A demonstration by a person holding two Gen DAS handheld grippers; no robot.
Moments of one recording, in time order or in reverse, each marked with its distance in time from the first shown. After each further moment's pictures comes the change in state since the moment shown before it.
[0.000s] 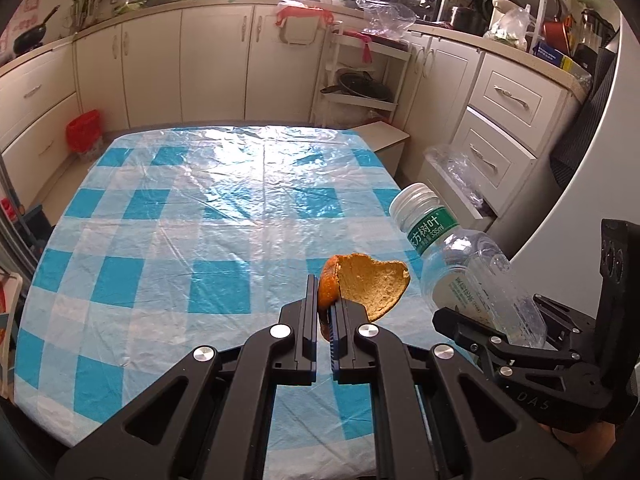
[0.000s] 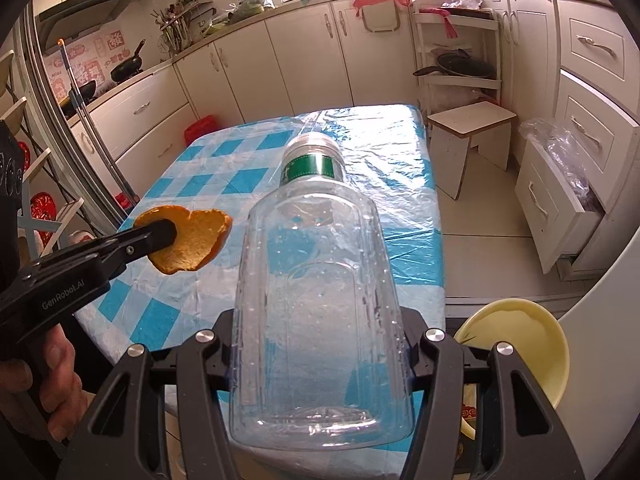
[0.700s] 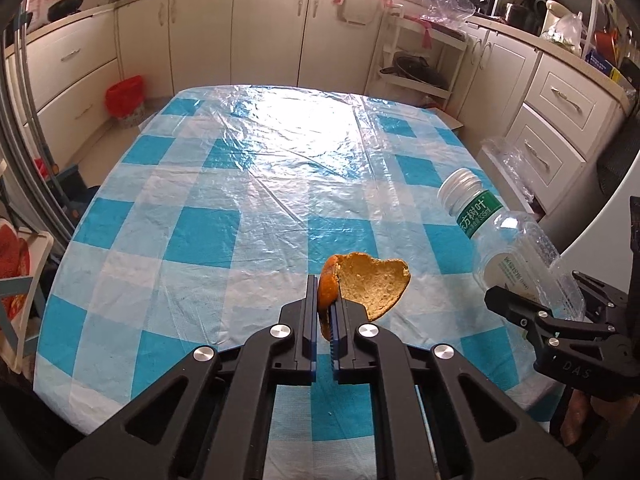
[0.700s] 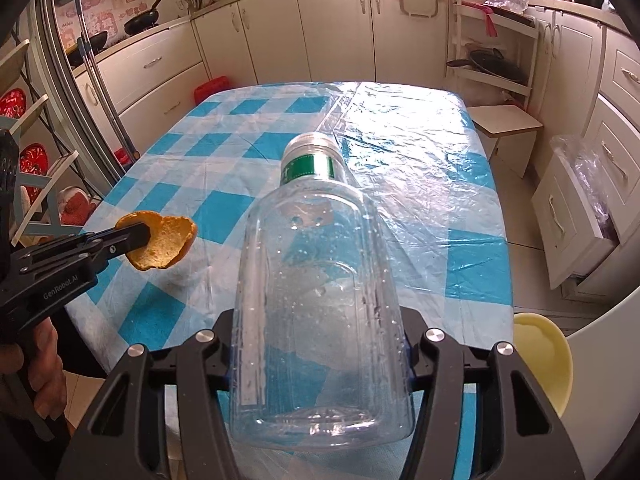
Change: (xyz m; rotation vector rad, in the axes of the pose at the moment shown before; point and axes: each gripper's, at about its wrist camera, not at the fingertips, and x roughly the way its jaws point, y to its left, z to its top) left arm 0.008 0.095 -0.026 -0.095 0.064 0.122; right arm 0.043 0.043 0.003 -0.123 0.104 -0.012
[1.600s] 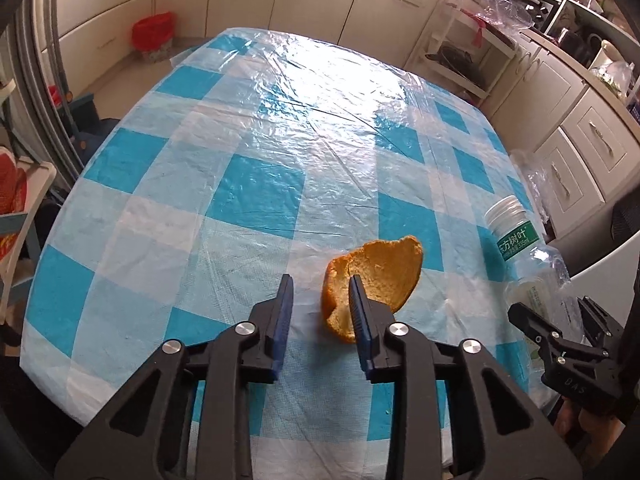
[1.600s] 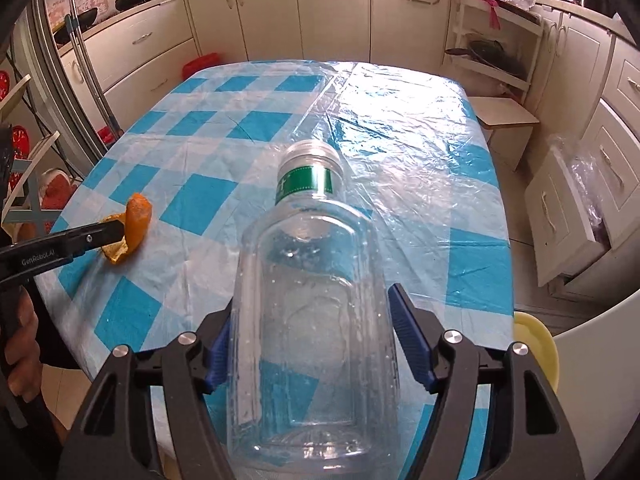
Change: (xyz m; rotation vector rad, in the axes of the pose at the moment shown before) left arm 0.028 0.052 0.000 -0.179 0.142 0.019; right arm 0.019 0.006 0.007 -0.041 0.083 -0.069
